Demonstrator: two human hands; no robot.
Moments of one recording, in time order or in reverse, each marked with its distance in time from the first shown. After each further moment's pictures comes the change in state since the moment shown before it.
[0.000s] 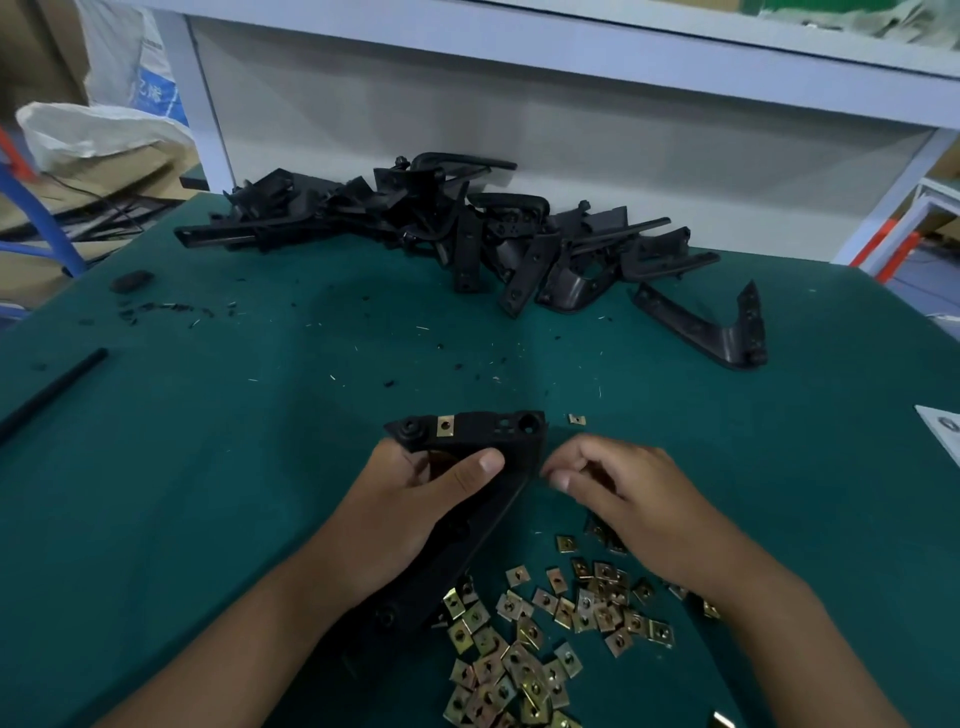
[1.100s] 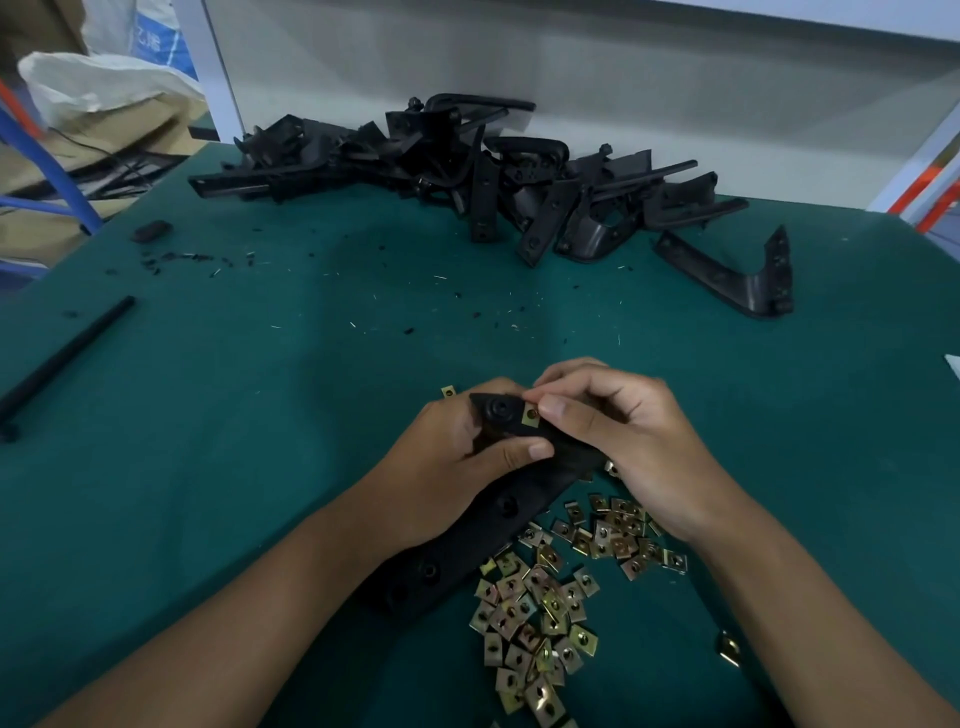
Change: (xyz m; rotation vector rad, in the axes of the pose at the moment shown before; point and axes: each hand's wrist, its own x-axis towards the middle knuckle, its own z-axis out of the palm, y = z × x) left_hand 0.001 -0.010 0.005 0.363 -0.133 0.169; right_hand 0.001 -0.042 0.018 0.760 0.109 -0.014
